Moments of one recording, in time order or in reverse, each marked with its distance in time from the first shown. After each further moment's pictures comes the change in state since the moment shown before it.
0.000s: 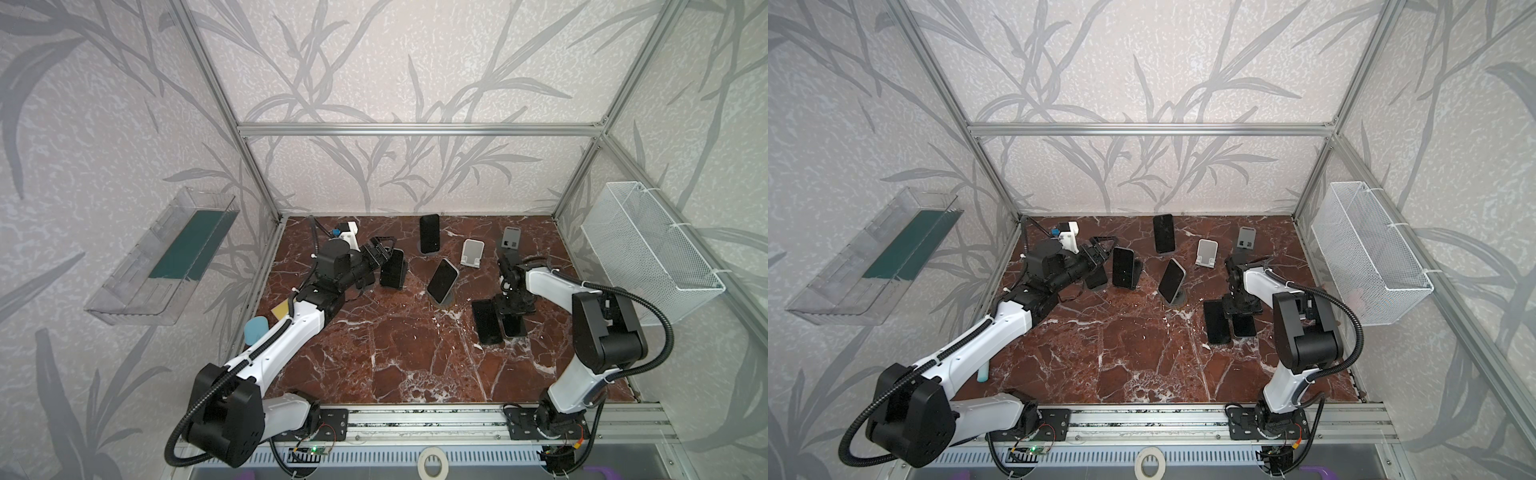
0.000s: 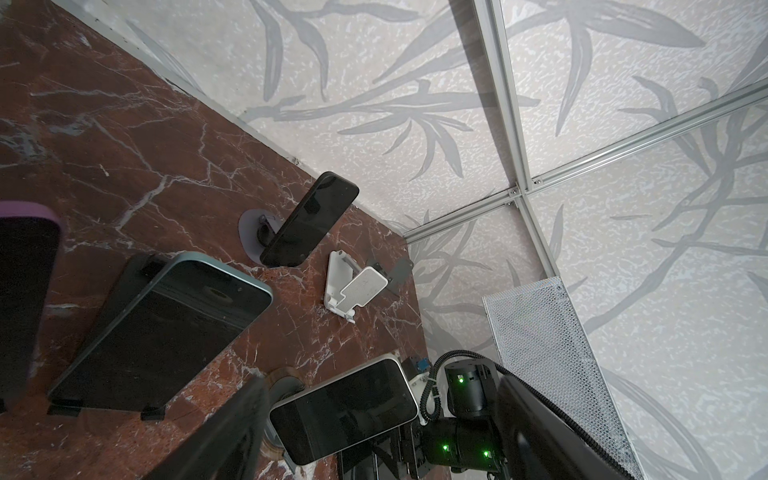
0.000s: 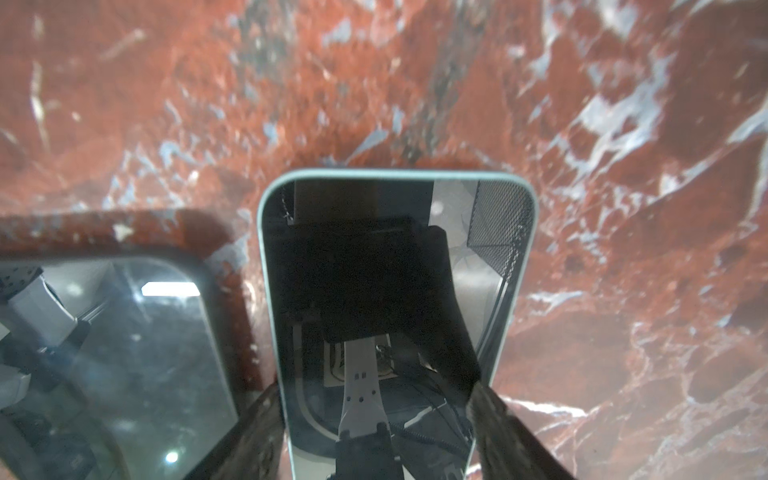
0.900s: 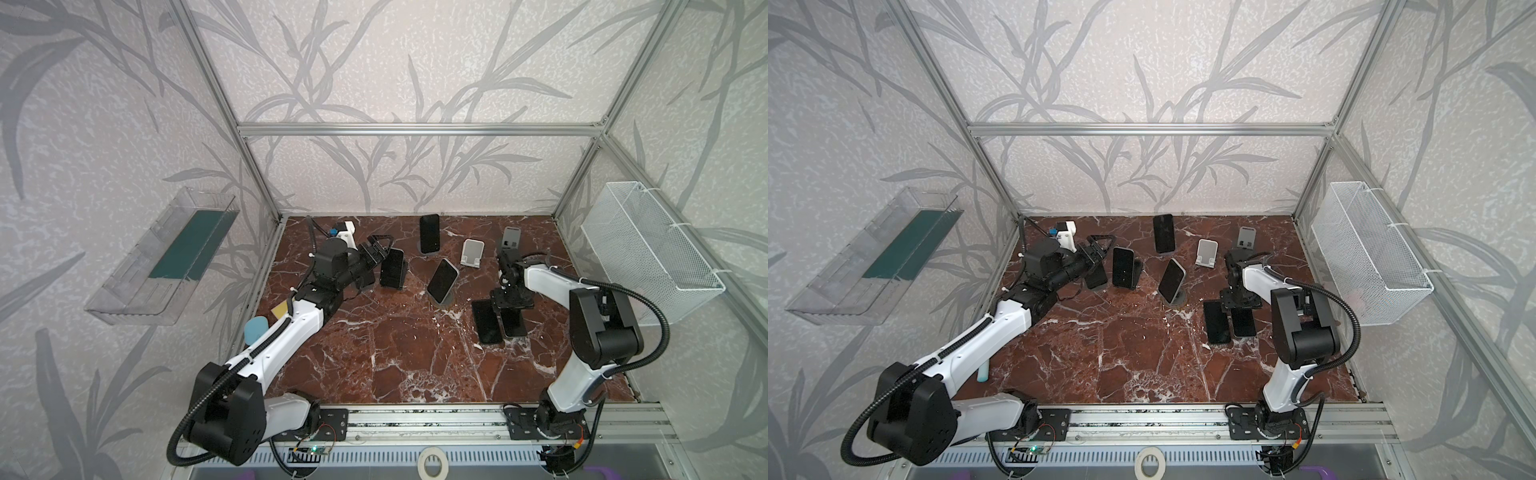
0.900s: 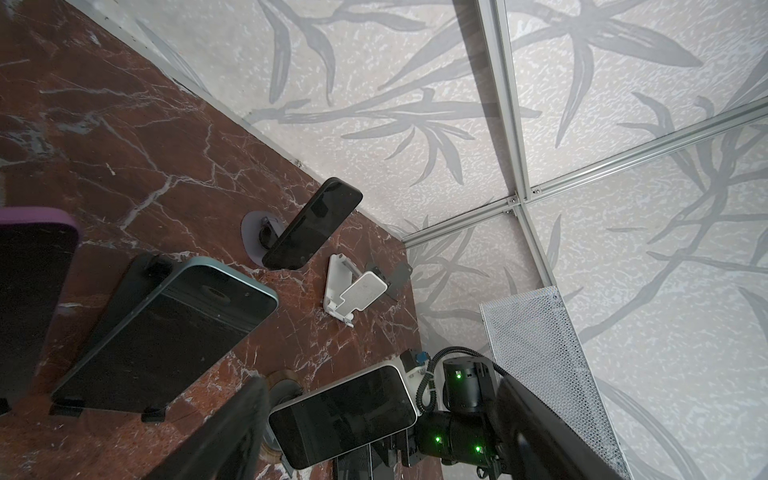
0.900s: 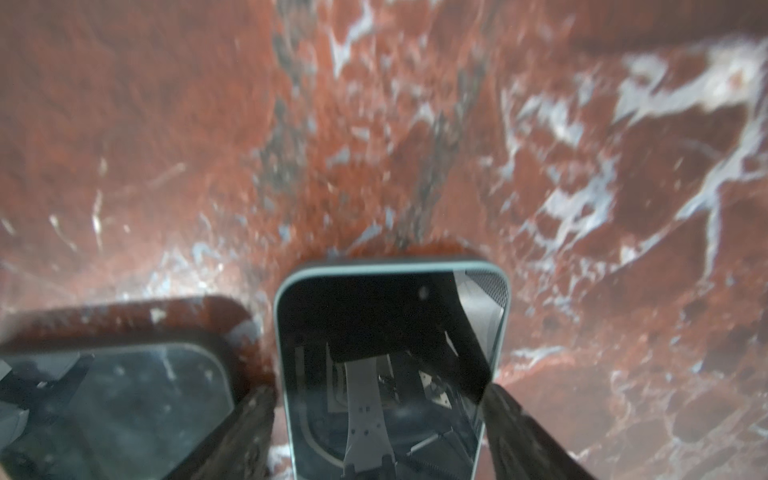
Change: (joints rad) left arm 0.025 0.007 0.000 0.010 0.019 -0.029; right arm 0.000 0.031 0.034 0.051 0.018 -0.003
